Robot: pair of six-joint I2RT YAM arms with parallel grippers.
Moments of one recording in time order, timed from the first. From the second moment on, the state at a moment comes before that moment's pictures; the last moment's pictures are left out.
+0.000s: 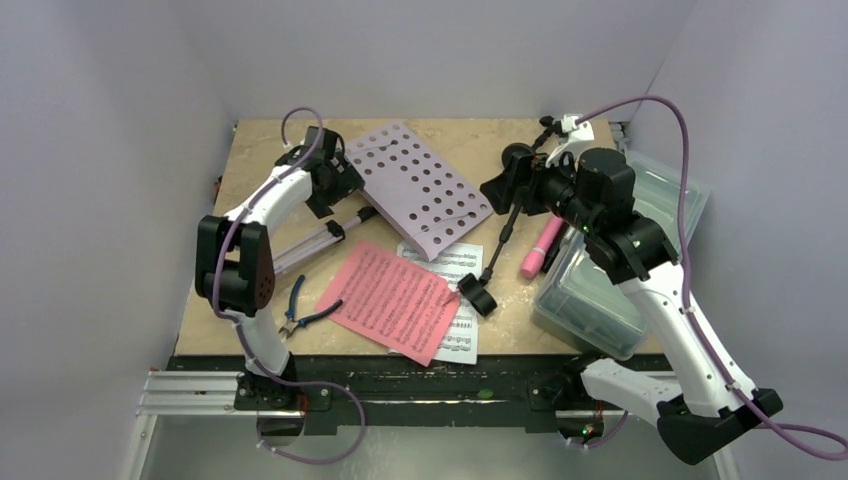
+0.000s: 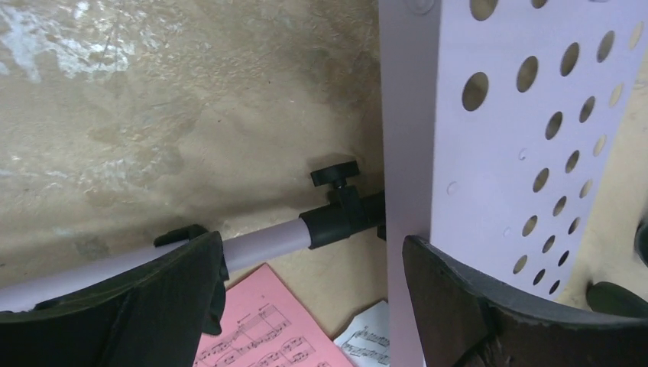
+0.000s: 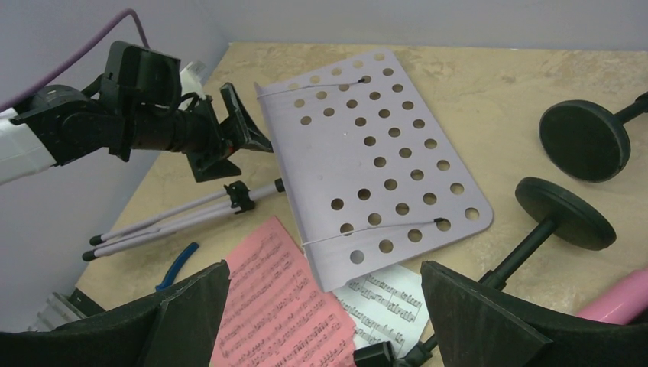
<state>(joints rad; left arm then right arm) -0.20 1.81 1.43 -0.62 -0.12 -0.85 0.44 1.04 1.31 -0.55 -0.10 0.35</state>
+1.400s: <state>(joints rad) -0.23 1.94 1.39 -0.26 0.08 -0.93 0.44 1.16 1.31 -0.55 -0.16 0.41</state>
